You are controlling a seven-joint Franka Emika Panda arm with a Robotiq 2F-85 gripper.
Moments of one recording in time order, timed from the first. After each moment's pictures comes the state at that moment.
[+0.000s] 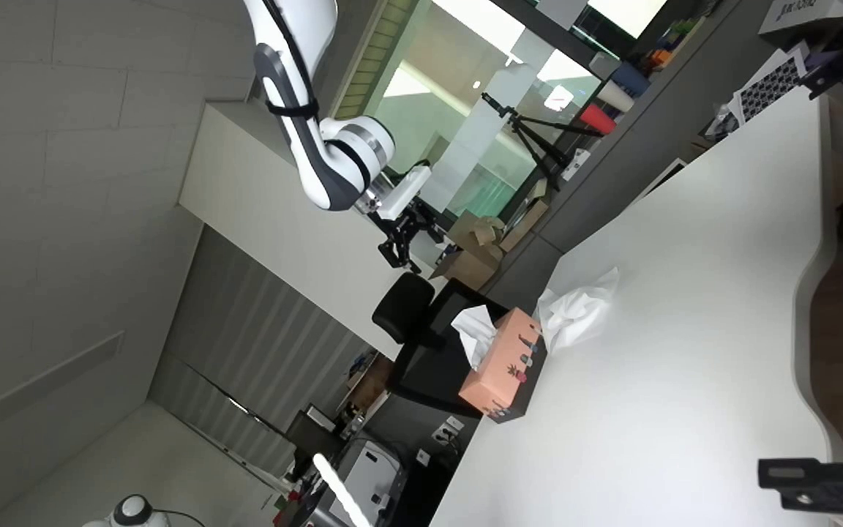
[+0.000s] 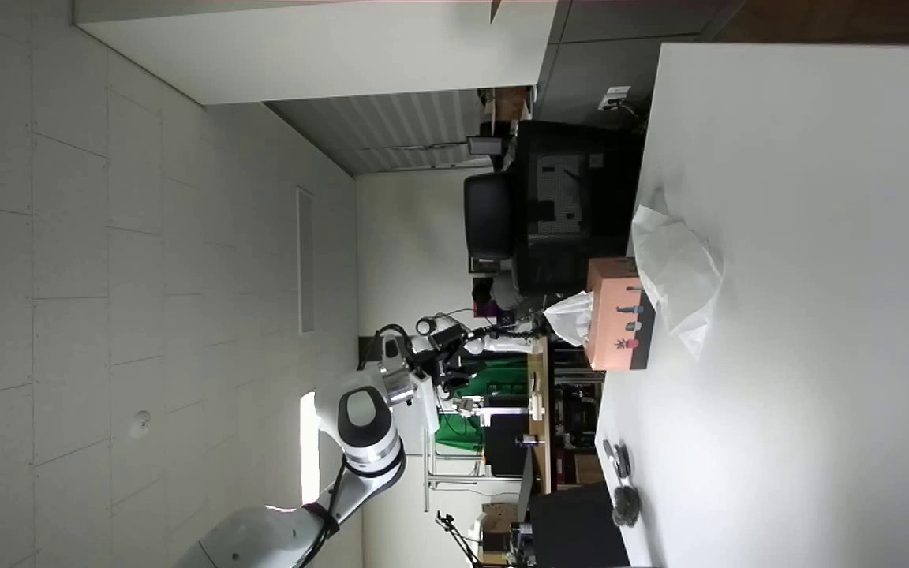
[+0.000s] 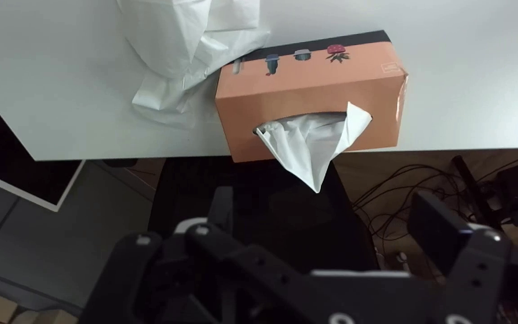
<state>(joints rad) -0.04 0.28 -0.02 -1.90 0.02 2.65 -0.07</state>
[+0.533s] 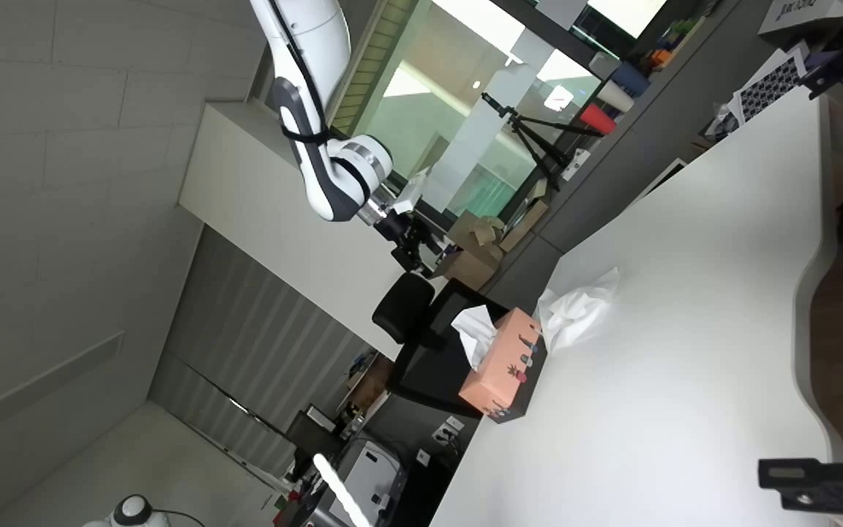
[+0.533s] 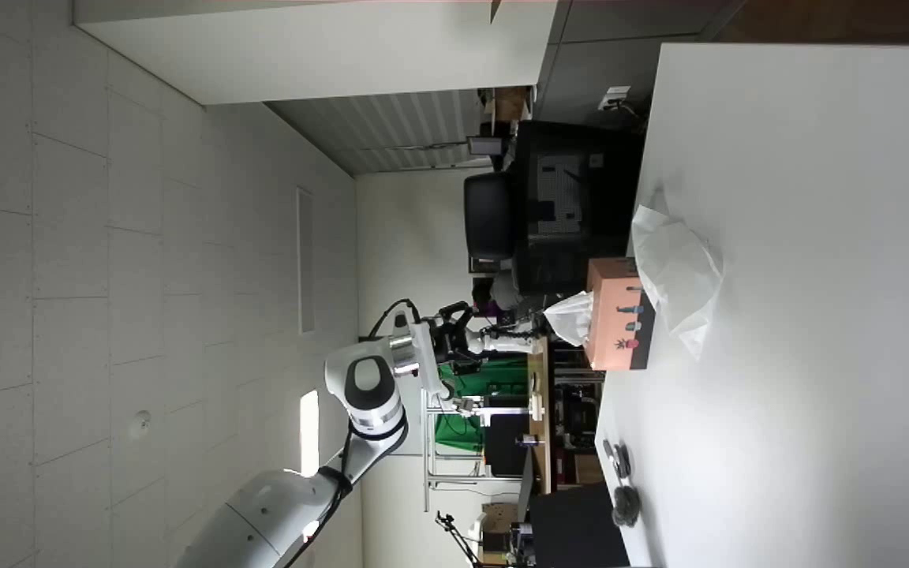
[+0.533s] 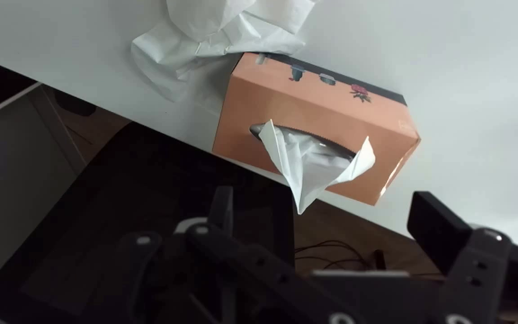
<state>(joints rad) -0.10 0.47 0.03 -1.61 0.00 2.43 -0.53</state>
